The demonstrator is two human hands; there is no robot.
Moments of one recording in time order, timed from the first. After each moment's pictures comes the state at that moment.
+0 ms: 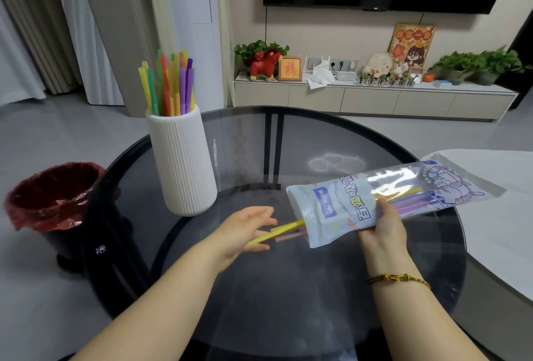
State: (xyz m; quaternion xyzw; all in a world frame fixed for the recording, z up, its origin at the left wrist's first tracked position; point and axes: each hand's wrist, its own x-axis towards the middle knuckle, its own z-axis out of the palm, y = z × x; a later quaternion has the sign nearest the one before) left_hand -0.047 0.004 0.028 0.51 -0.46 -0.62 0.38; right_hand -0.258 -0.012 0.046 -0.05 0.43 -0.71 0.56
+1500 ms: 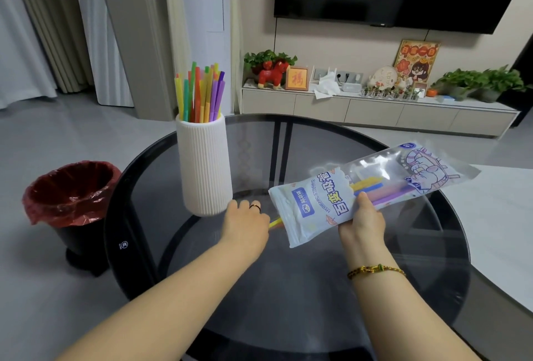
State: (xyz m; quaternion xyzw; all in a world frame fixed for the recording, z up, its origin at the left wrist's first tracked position) left_hand -0.045 0.007 0.045 0.63 -0.77 0.11 -0.08; right_hand -0.203 -0.012 0.067 -0.09 0.42 -0.74 0.53
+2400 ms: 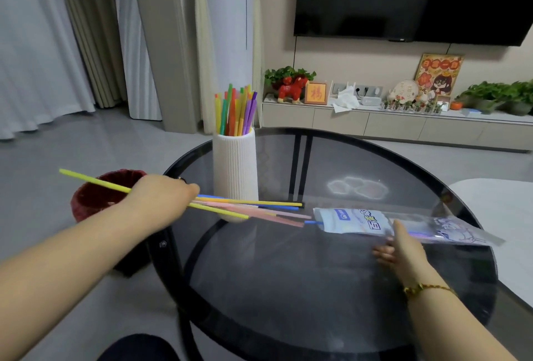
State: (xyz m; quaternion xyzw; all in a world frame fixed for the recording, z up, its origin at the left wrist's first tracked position) left_hand 0.101 0.048 0.129 0.63 -0.71 0.24 -0.19; right_hand -0.248 0.008 0.047 -0.21 0.67 -0.51 0.49
